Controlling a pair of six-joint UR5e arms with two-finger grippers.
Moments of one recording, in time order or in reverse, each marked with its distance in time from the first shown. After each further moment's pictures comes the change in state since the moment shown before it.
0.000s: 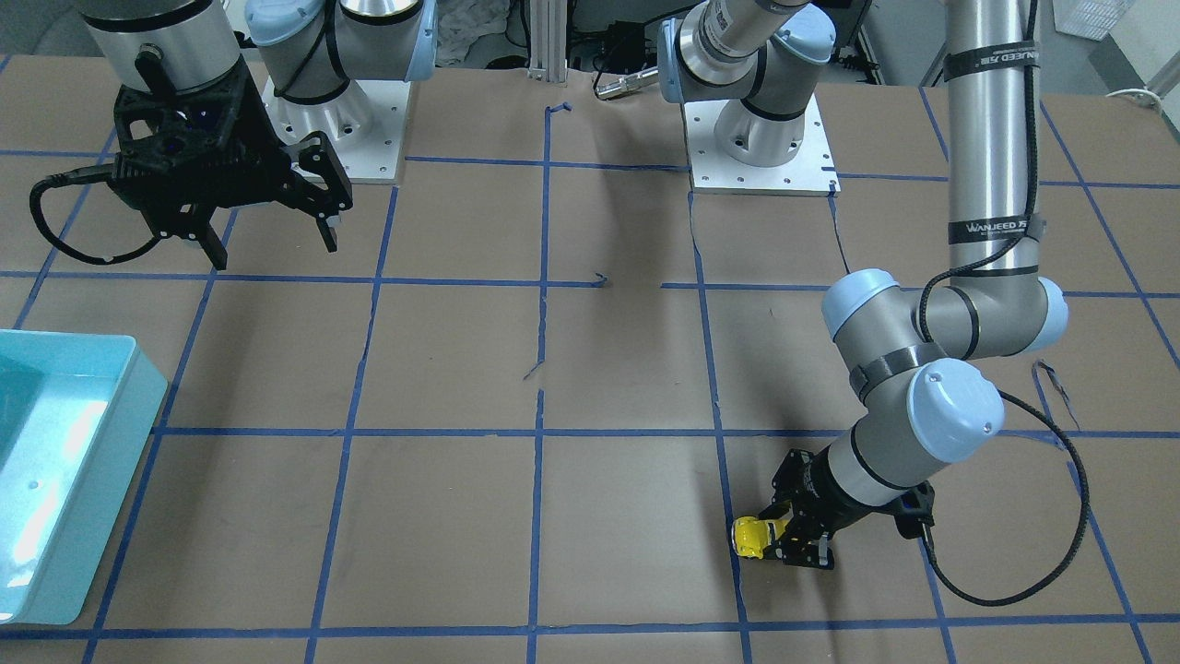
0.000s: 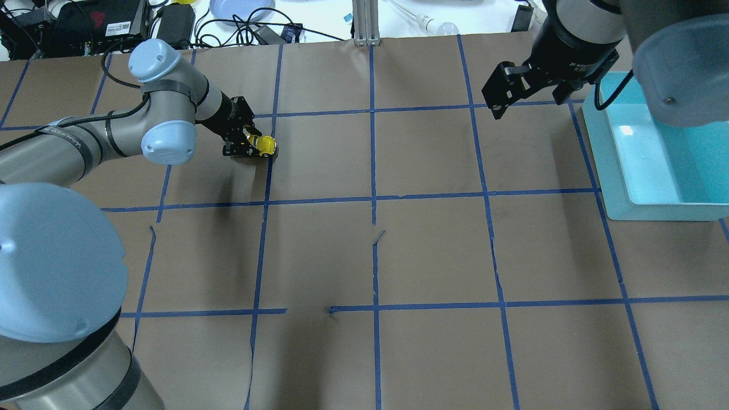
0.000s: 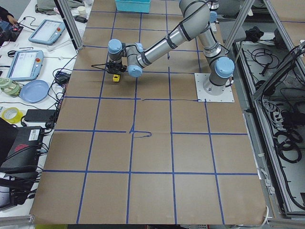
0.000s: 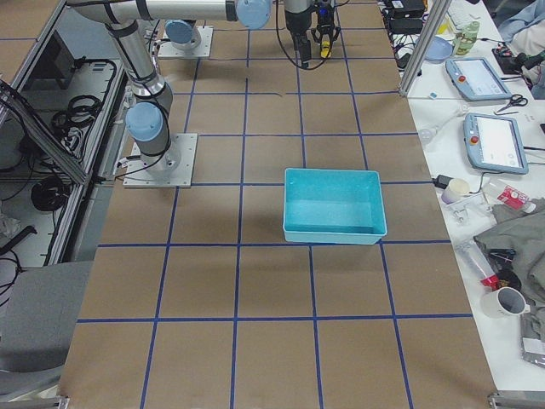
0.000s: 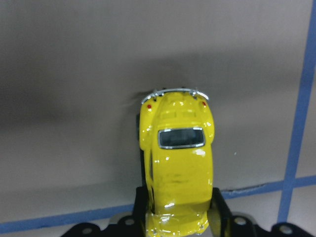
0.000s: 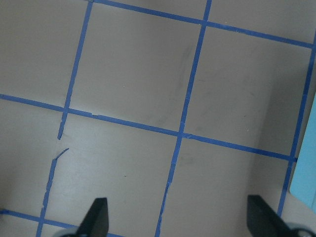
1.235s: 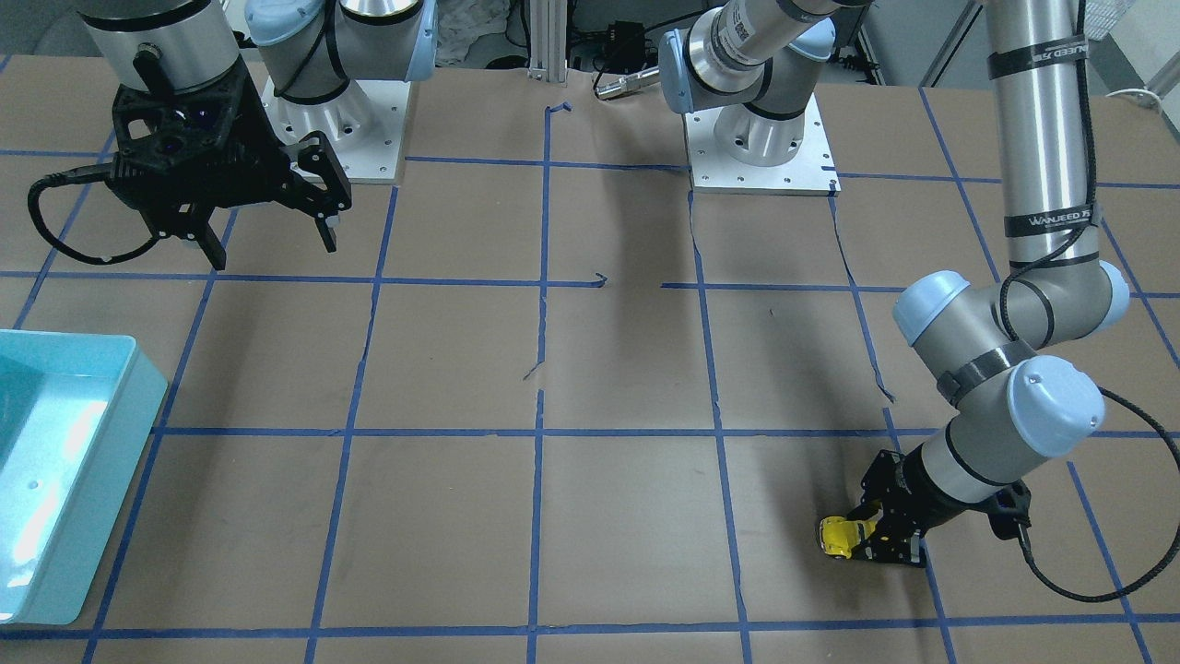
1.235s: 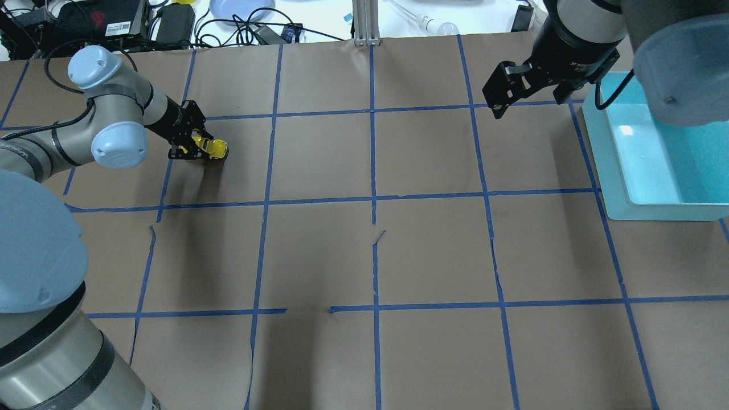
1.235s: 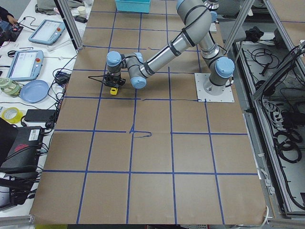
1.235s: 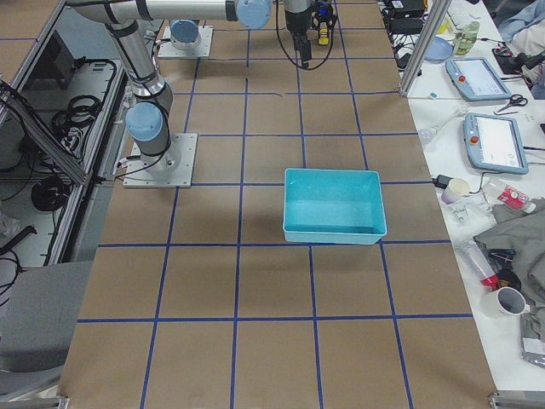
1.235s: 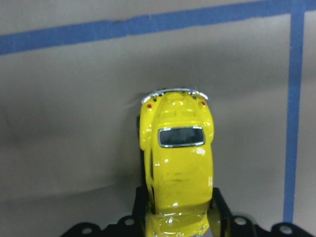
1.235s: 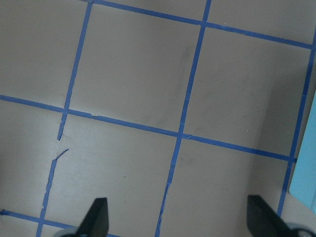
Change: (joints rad) left arm 0.130 -0.012 0.001 0.000 0.060 0.203; right arm -0.001 0.000 -0.001 -0.002 0.000 0.000
